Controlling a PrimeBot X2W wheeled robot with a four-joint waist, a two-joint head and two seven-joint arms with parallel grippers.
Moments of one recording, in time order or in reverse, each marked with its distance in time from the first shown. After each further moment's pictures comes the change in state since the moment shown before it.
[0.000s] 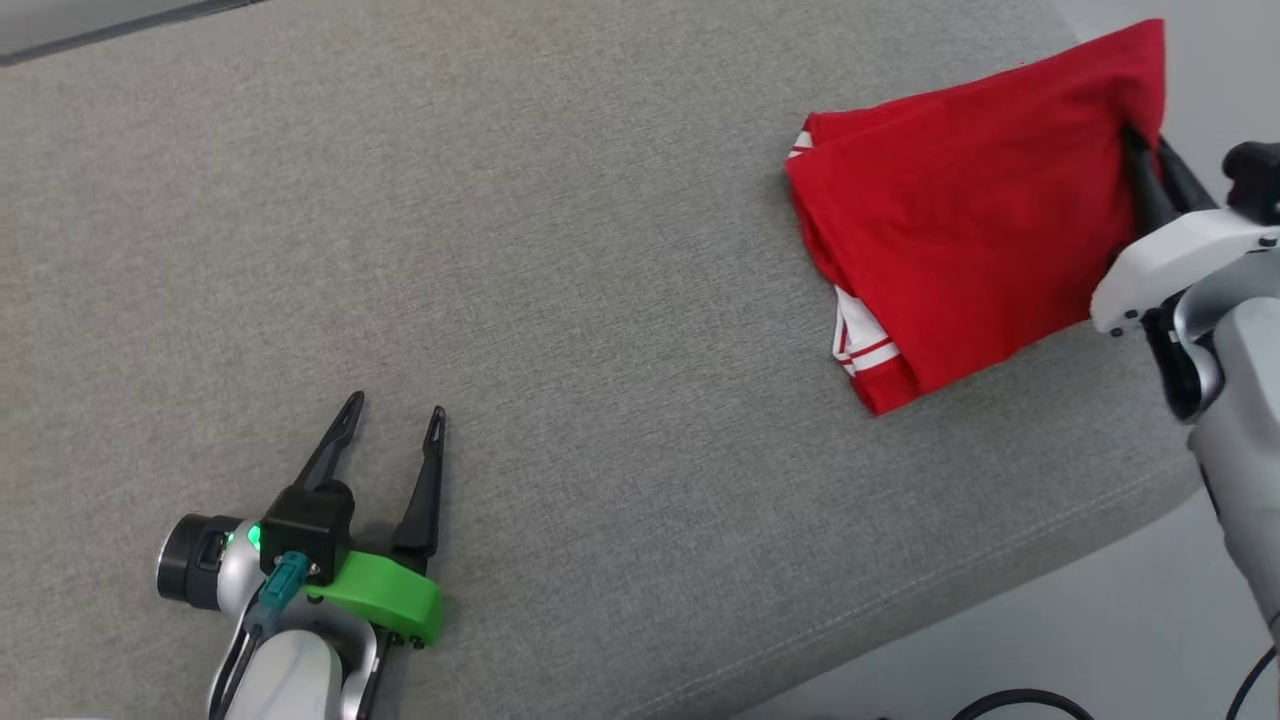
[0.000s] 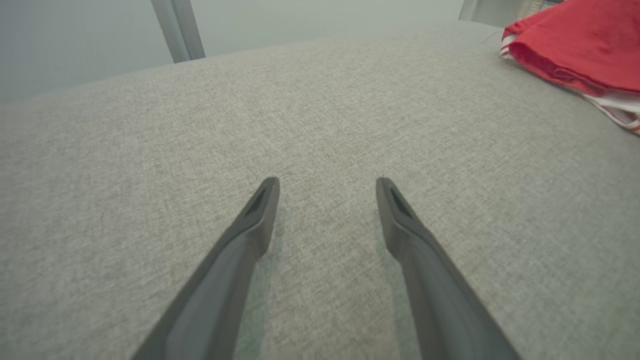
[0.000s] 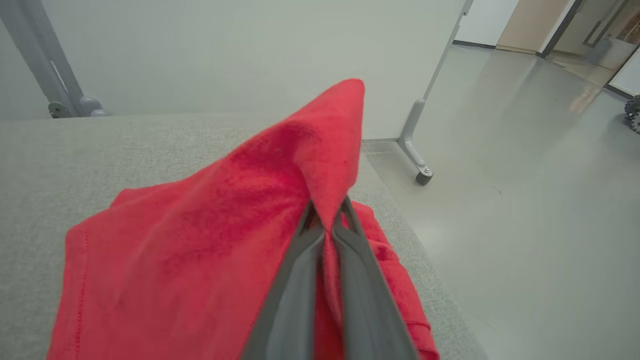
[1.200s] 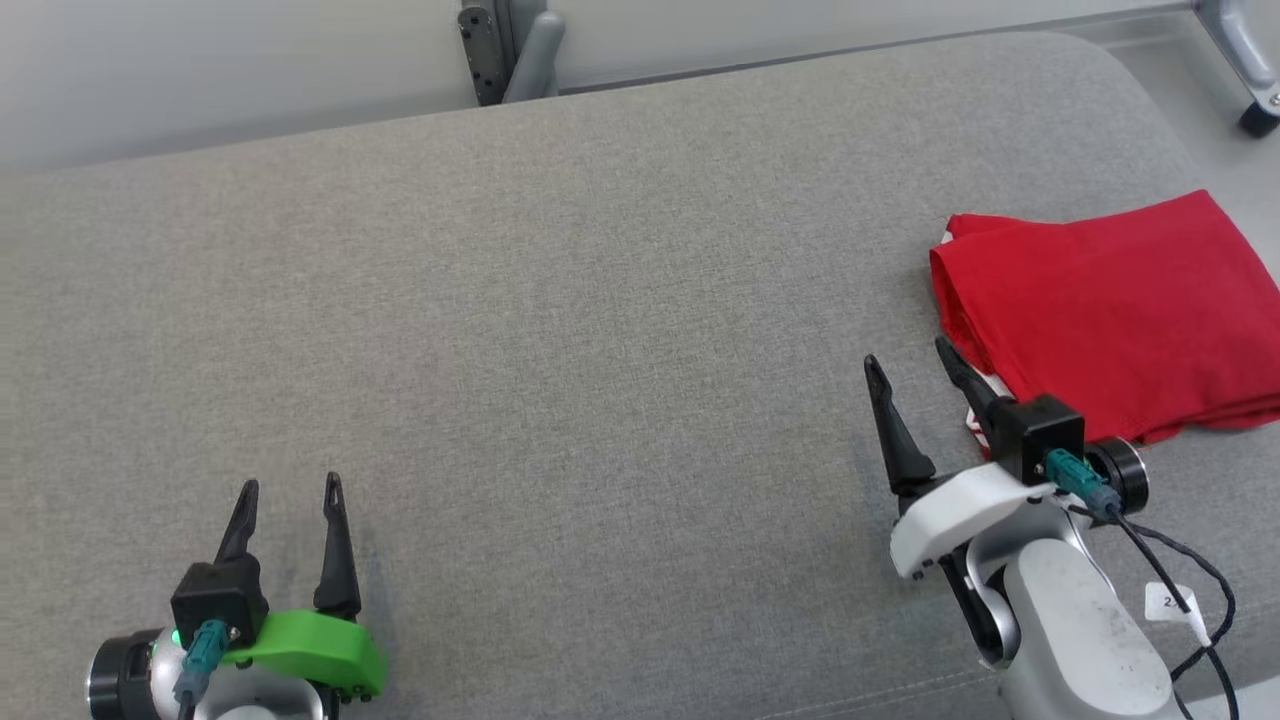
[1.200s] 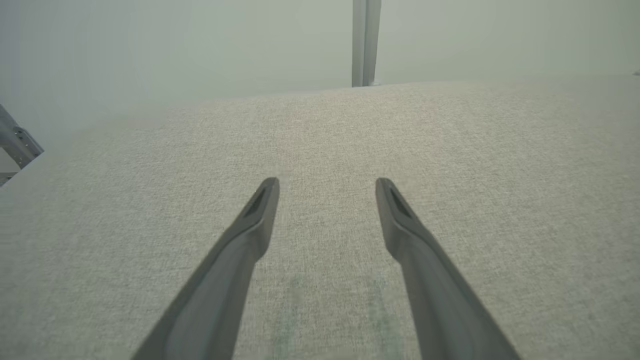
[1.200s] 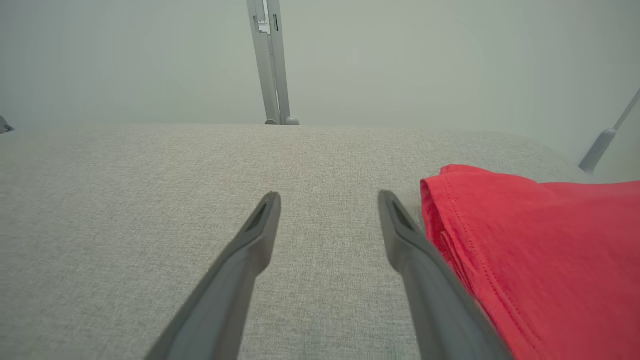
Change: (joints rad) left arm 0.090 -0.039 0.167 0.022 -0.038 0.085 0.000; right arm 0.457 0.292 -0.033 -0.406 -0.225 0.000 0.000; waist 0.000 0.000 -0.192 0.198
